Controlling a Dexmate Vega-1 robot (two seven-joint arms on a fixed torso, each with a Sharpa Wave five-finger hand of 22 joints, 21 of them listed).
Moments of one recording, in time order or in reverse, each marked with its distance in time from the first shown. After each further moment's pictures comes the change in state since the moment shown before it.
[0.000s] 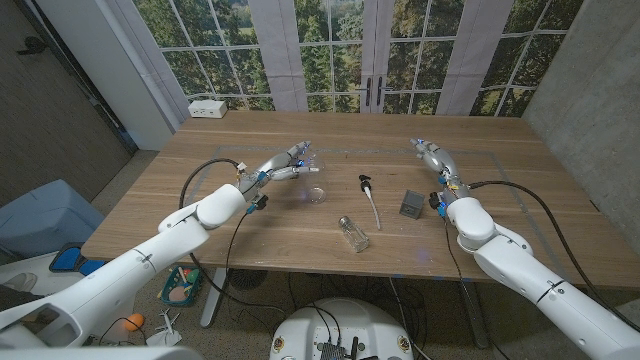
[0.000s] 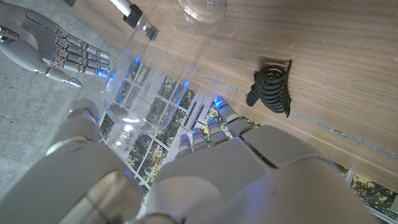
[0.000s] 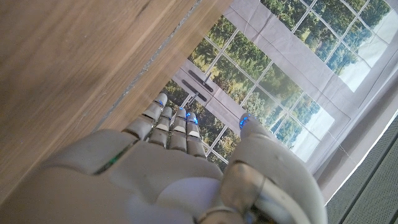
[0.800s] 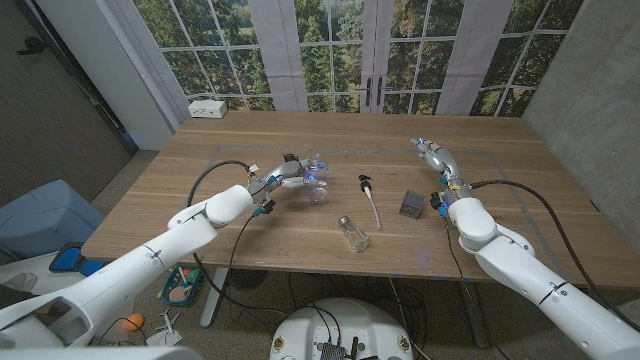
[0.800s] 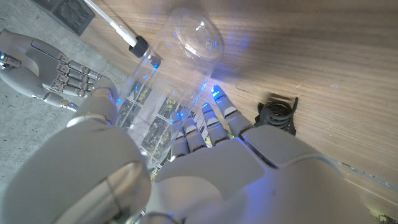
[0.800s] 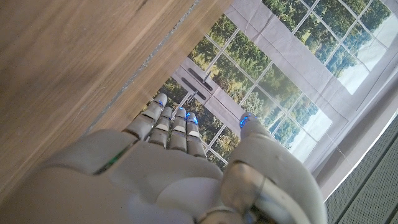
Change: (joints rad) left arm -0.034 -0.021 0.047 0.002 -0.011 0.078 -0.068; left_hand 0.284 0.142 0.024 0.003 -0.025 0.440 0.021 0.115 0.002 0.419 -0.059 0.040 0.000 0.268 -0.007 0.000 -0.005 0.192 0.019 -0.016 0.008; right arm -0.006 -0.006 0.006 -0.027 -0.028 -0.031 -0.008; right_hand 0.000 0.000 0.001 -0.015 0.000 0.000 0.000 -0.009 0.000 0.011 -0.004 -0.007 0.004 0.004 0.004 0.000 -0.004 0.007 0.007 -0.008 0.005
